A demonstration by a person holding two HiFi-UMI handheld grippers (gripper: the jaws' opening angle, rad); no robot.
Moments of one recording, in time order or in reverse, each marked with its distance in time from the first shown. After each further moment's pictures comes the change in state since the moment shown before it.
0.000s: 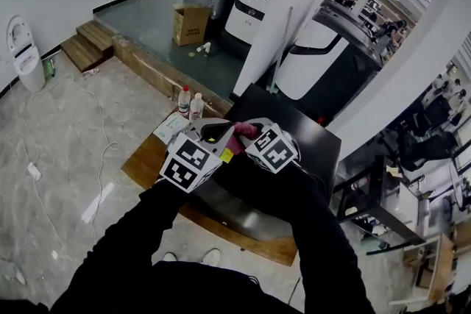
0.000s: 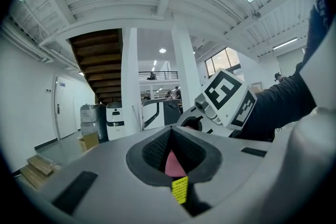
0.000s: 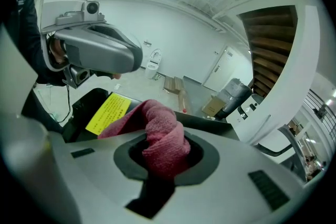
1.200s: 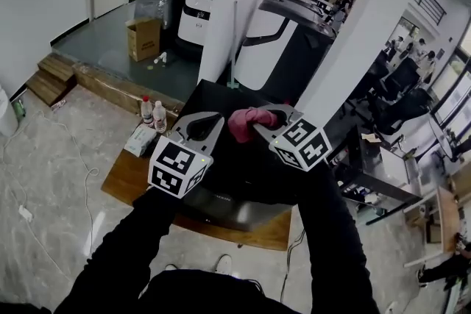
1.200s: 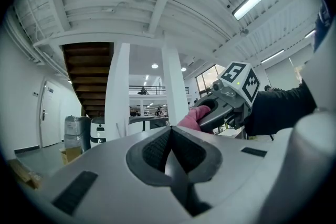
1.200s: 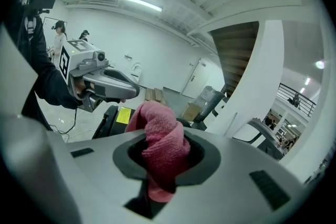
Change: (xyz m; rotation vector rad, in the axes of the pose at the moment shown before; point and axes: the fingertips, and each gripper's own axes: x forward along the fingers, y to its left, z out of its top) left arm 0.016 -0.089 0.085 0.004 -0.186 -0.107; right arm -0.199 -0.042 -0.026 0.127 -0.119 -0.210
